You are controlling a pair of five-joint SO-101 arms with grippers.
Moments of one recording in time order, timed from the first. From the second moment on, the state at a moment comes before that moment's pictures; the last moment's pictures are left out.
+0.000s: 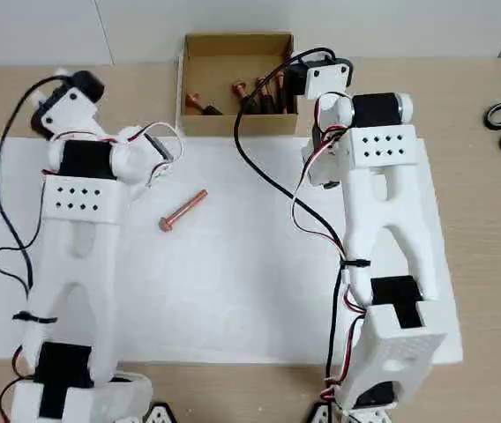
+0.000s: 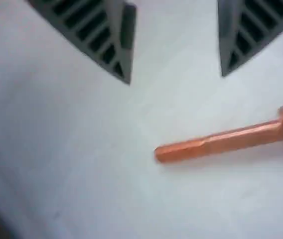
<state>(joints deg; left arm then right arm) 1.1 -5.8 -0.4 82.7 56.0 -9.1 16.1 -29.1 95.6 11.6</state>
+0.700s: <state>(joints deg) 4.1 1.1 10.7 68.3 91.3 -9.1 16.1 -29.1 95.6 11.6</state>
